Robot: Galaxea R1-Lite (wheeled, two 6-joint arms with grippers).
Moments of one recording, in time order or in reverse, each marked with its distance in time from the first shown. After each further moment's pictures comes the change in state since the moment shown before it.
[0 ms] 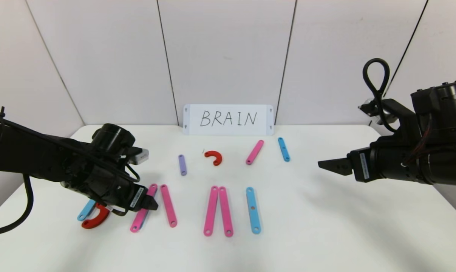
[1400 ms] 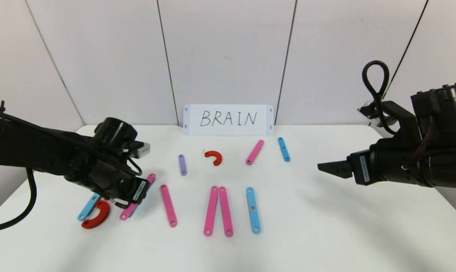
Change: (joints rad) left arm -0.006 -0.009 -0.069 0.021 0.028 -0.007; right arm 0.008 -0.006 0.011 0.000 0.001 -0.001
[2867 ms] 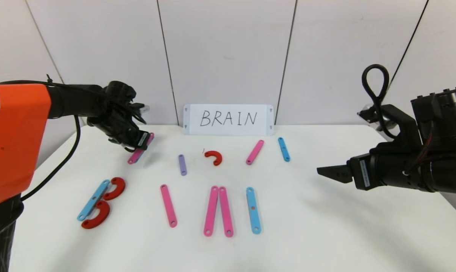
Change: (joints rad) left arm 0.179 0.477 -0.909 0.369 -0.061 0.154; right arm 0.016 -0.013 0.027 -0.009 -0.002 0.001
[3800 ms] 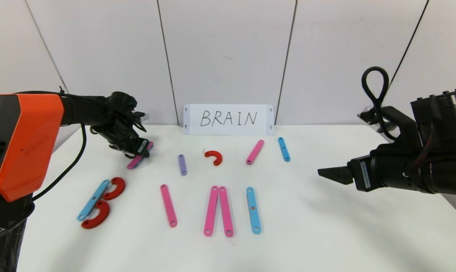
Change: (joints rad) left arm 0.020 0.060 0.001 -0.036 0.021 0.022; right arm -0.005 0.000 0.009 -0.001 -0.003 0.000
